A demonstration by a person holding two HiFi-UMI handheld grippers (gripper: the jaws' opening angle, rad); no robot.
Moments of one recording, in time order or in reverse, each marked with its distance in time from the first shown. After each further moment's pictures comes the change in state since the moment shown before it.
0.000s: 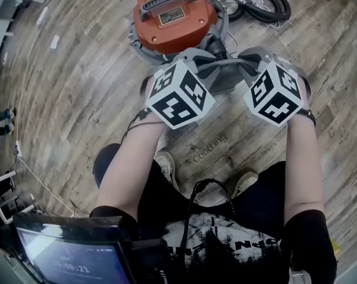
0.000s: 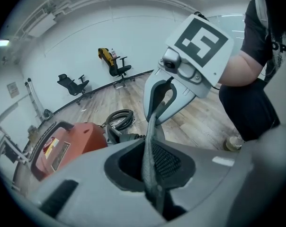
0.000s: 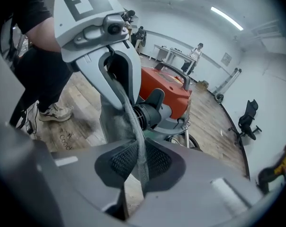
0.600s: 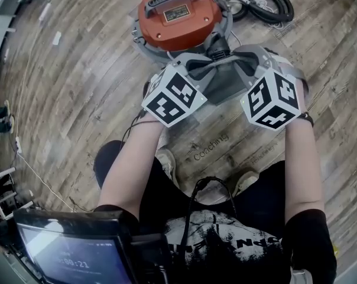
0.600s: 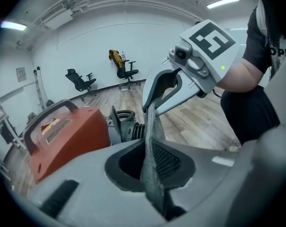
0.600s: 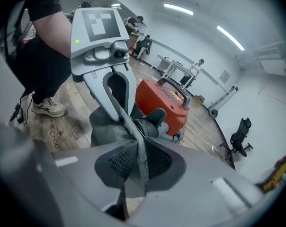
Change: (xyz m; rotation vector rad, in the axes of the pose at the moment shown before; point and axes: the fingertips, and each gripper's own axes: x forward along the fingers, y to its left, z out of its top) left arm -0.002 -0.003 -0.025 -0.122 -0.087 0.007; right arm -0.009 0.002 0.032 -0.128 -0.093 -0.104
